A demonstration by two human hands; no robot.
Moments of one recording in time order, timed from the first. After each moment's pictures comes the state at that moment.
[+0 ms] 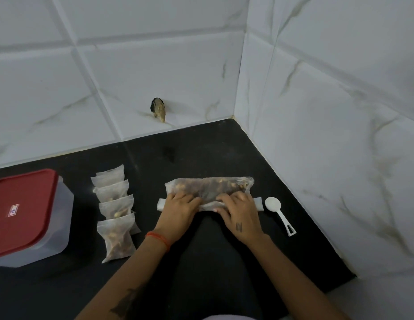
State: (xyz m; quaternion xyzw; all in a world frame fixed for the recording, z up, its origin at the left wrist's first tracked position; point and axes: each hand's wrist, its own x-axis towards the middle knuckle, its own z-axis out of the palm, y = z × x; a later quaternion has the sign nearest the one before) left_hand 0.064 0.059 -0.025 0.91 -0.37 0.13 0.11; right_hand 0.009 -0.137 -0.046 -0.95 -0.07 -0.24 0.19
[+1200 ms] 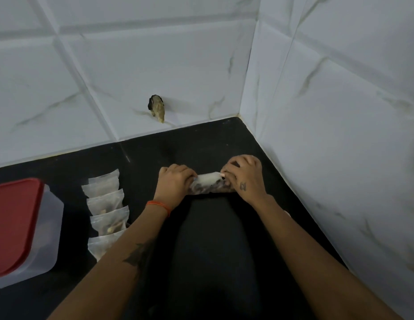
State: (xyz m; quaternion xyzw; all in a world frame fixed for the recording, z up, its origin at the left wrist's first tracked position) left_hand 0.164 0.045 -0.019 0.93 -0.29 0.14 0.18; right_hand 0.121 -0.178 -0.021 -0.97 -0.05 -0.18 0.14
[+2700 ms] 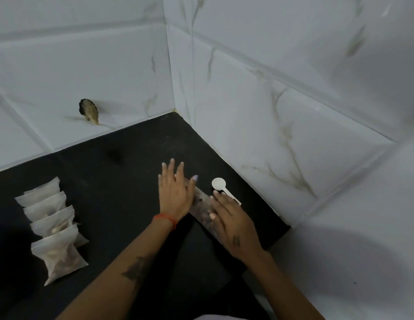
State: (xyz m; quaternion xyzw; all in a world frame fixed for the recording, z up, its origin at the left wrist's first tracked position) left_hand 0.039 -0.065 -0.018 0.92 -0.23 0.03 0.31; right_hand -0.106 -0.174 -0.027 -0.94 0.05 -0.27 0.20
